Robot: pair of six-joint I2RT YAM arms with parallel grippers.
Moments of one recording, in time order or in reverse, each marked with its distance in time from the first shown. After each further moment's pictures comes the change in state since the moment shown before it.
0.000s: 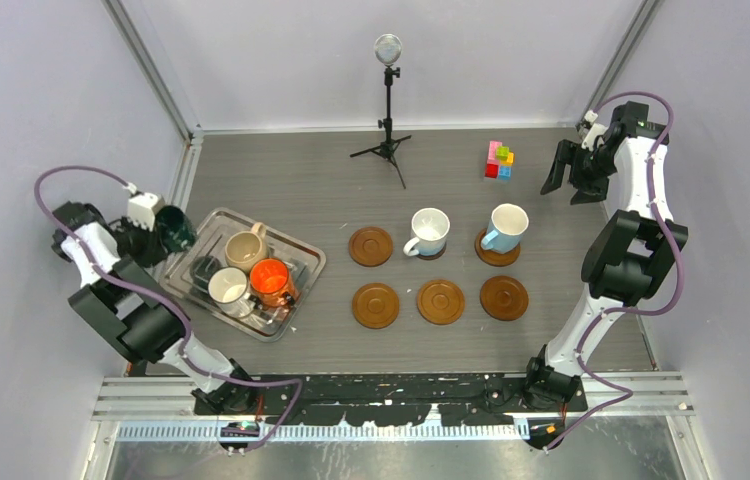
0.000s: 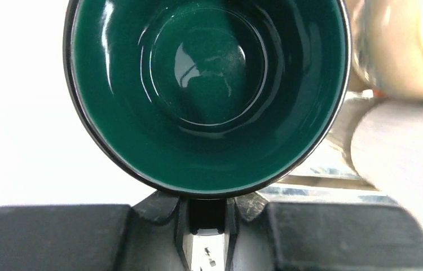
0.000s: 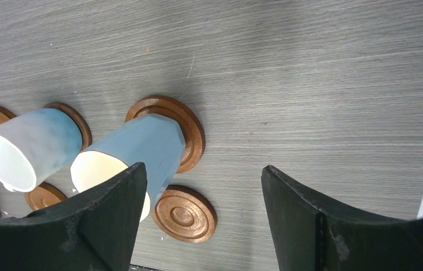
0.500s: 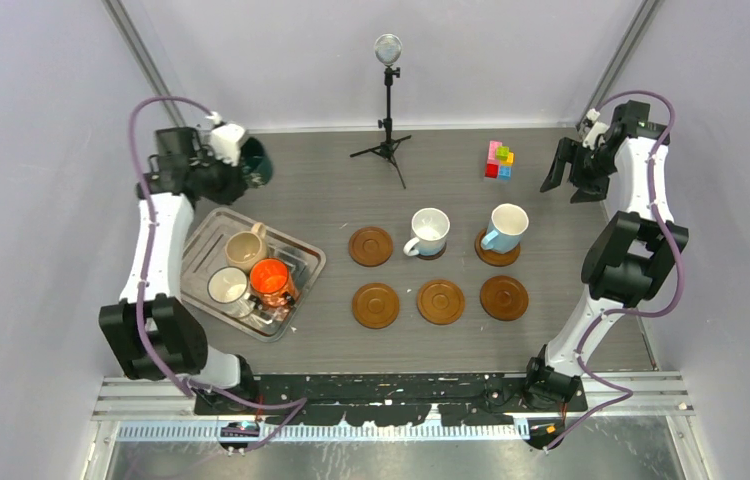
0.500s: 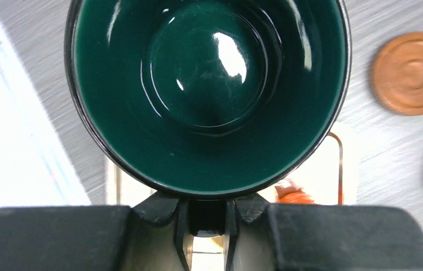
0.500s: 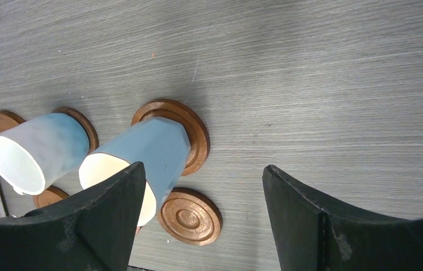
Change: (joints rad) left arm -0.586 -0.192 0.171 0.147 -0.203 -0.623; right arm 0.000 -0.005 -0.001 0.009 -0.009 0.030
